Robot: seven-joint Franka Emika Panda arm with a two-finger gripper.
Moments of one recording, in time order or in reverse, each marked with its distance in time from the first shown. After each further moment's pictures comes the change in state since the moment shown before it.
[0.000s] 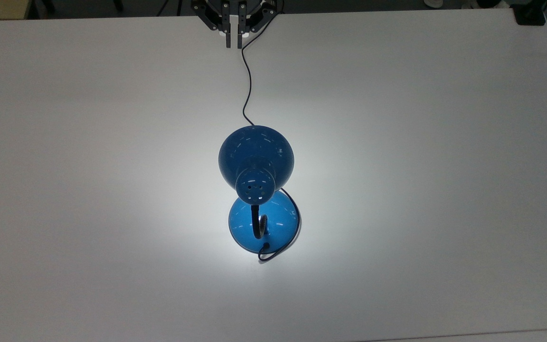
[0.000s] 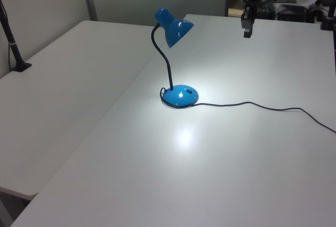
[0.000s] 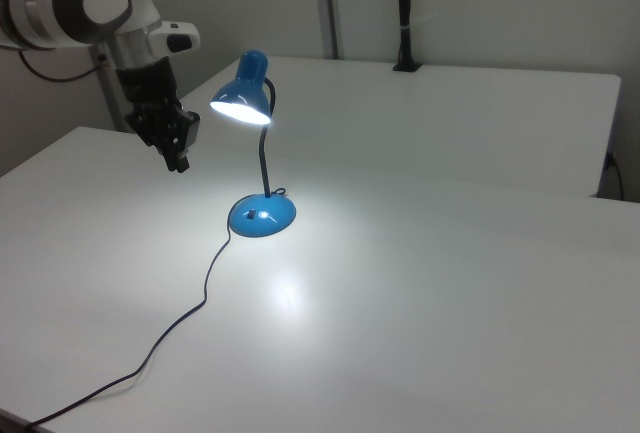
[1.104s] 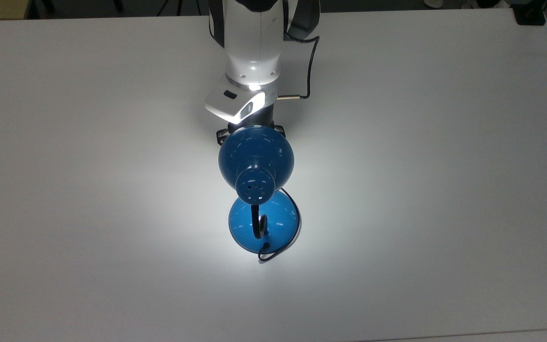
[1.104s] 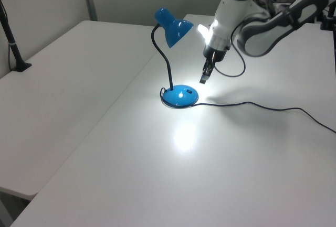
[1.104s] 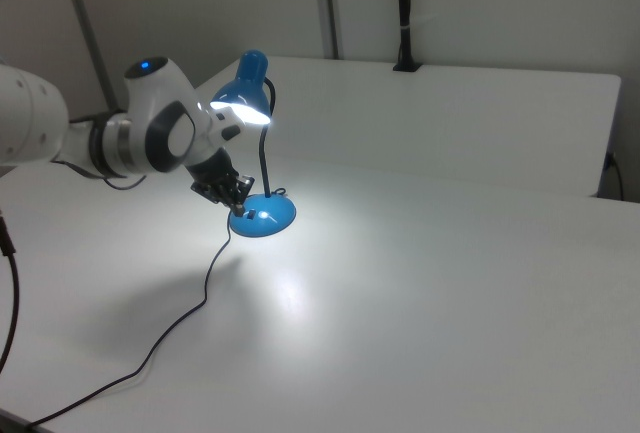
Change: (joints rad) arm 0.008 0.319 0.011 -0.172 -0.121 0.792 -0.029
